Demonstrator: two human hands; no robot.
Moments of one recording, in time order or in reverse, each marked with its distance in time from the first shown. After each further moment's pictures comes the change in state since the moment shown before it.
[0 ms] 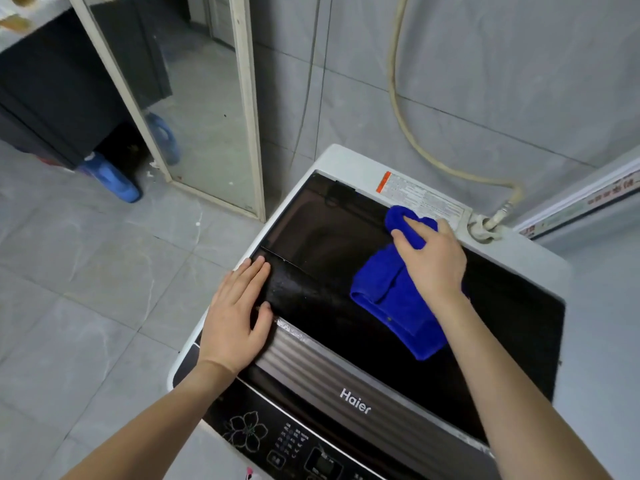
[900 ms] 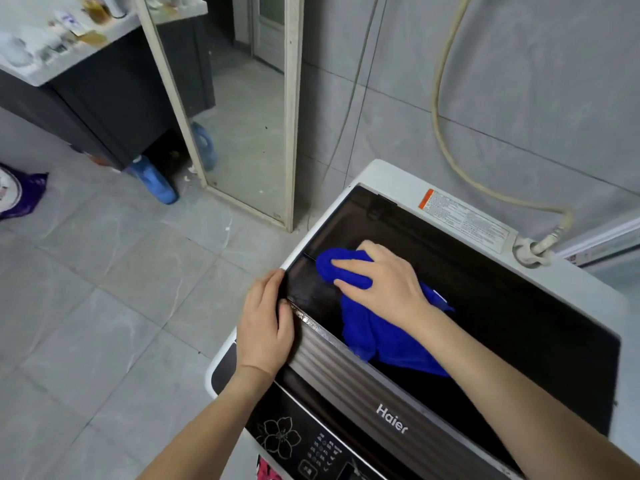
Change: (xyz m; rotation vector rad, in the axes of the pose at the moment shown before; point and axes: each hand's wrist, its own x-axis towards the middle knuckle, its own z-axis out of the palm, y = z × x) left_hand -0.005 0.009 -0.007 -0.172 0.202 -0.277; right_hand -0.032 -0.080 0.042 0.108 -0.306 -0.705
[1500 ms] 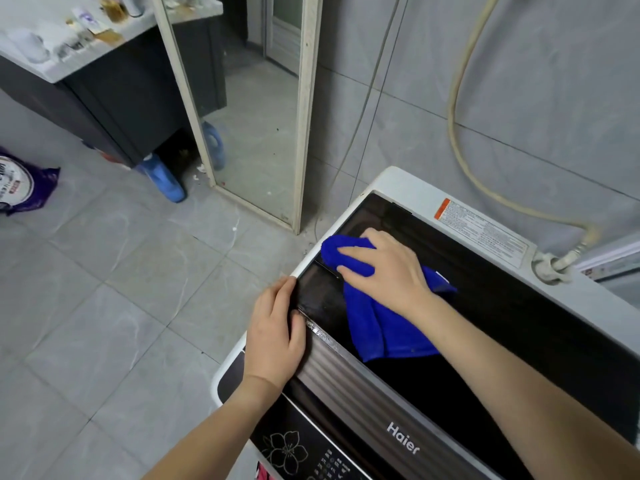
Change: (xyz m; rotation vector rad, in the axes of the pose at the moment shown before) left_hand 0.001 -0.001 -0.002 0.026 -0.045 0.004; right_hand 0.039 -0.001 0.000 -0.038 0.005 -0.029
